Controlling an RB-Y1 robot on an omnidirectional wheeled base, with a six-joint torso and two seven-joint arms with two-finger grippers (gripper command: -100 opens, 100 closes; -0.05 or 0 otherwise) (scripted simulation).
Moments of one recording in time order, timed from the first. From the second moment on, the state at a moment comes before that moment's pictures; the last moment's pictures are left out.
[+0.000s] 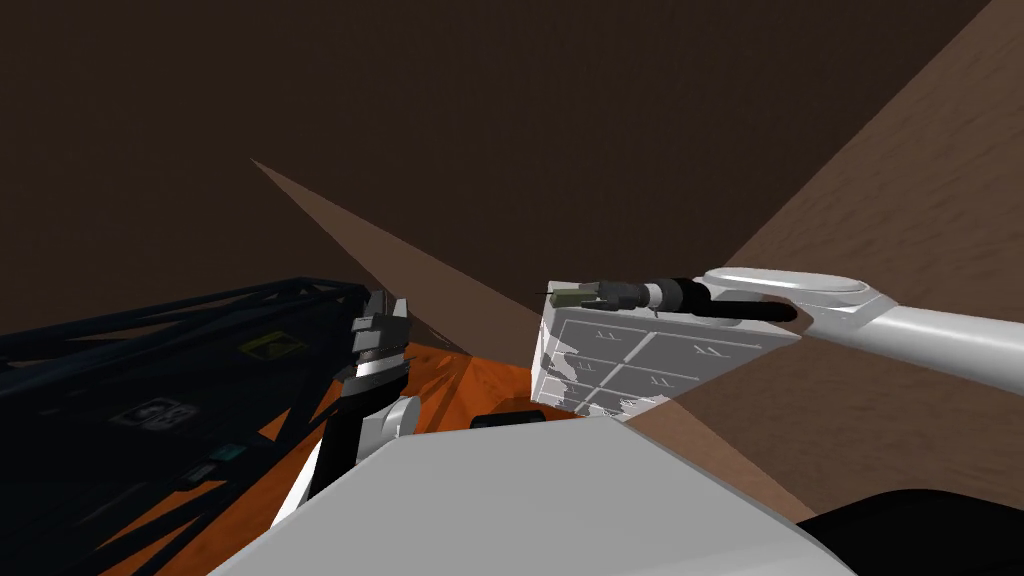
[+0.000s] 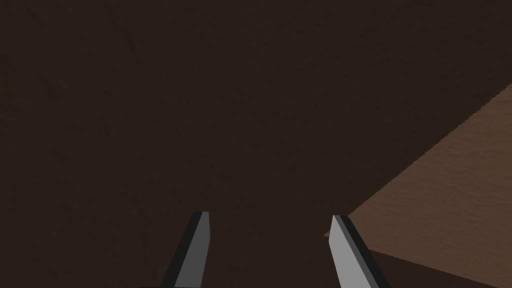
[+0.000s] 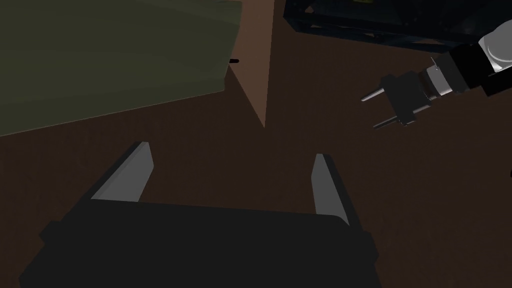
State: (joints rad) left arm 0.51 -0.05 0.05 -2.37 0.00 -0.41 -0.04; right arm 0.50 -1.69 -0.38 -1.85 0.12 -0.90 0.05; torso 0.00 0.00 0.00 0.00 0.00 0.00
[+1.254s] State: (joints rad) left arm 0.51 -0.05 0.05 -2.37 0.00 -0.41 -0.04; right arm 0.52 -2.11 -0.44 -1.72 0.19 -1.01 0.01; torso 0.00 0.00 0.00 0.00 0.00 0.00
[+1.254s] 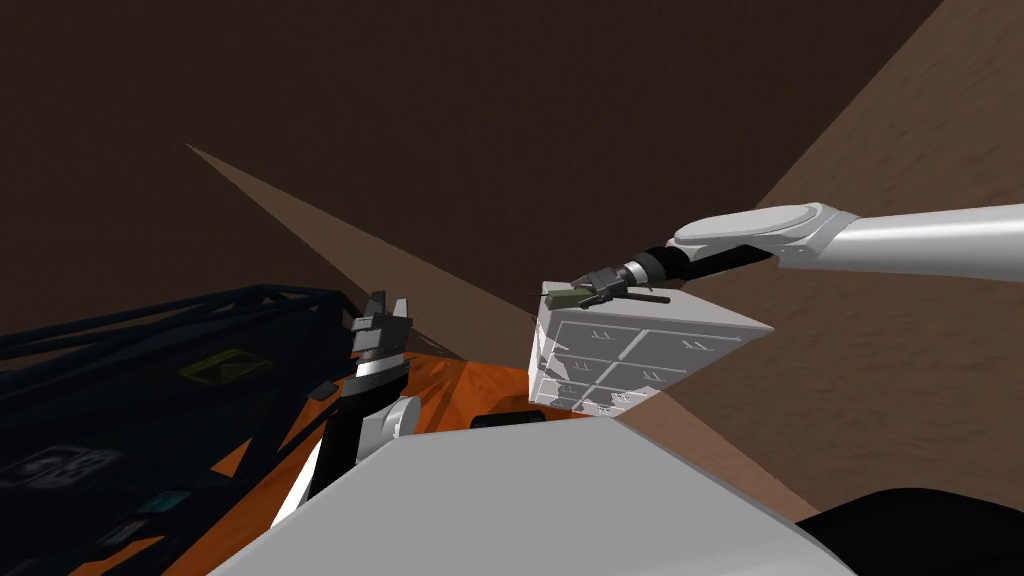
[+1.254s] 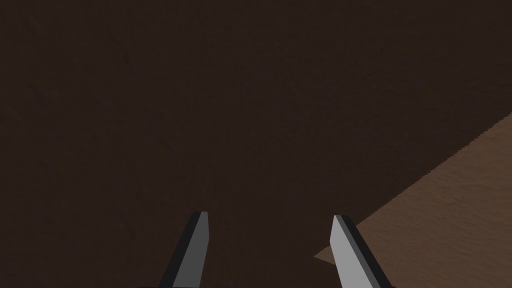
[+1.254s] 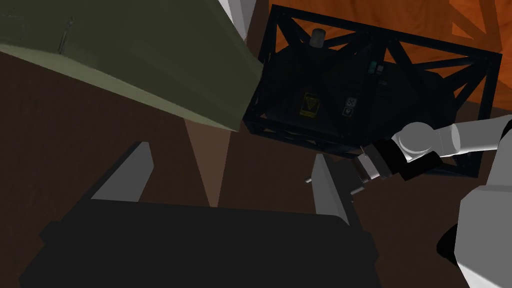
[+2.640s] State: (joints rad) left arm 0.51 -0.05 0.05 -2.37 0.00 -0.41 -0.04; right arm 0.57 -2.55 -0.50 -1.56 0.26 -1.13 -0.02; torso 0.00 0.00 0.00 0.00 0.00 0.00
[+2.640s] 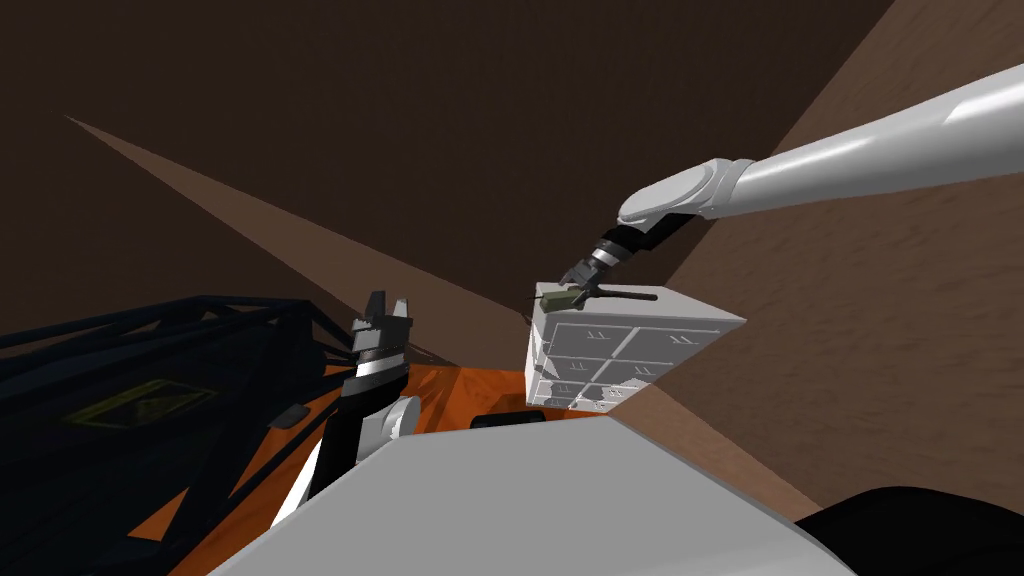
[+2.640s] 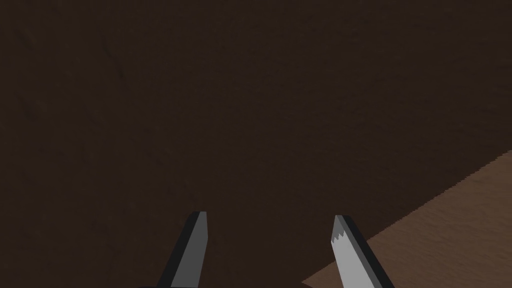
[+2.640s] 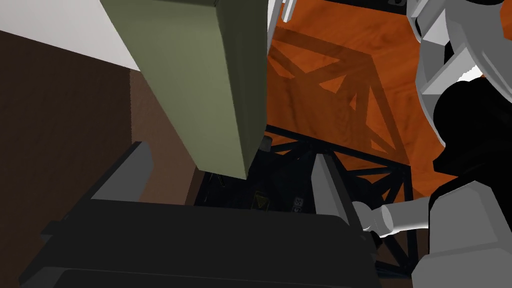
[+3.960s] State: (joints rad) left arm 0.51 -0.05 0.05 -2.37 0.00 -0.41 -0.04; right arm 0.61 -2.98 -0.55 -1.42 0.33 -1.24 -0.06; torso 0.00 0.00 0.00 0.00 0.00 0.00
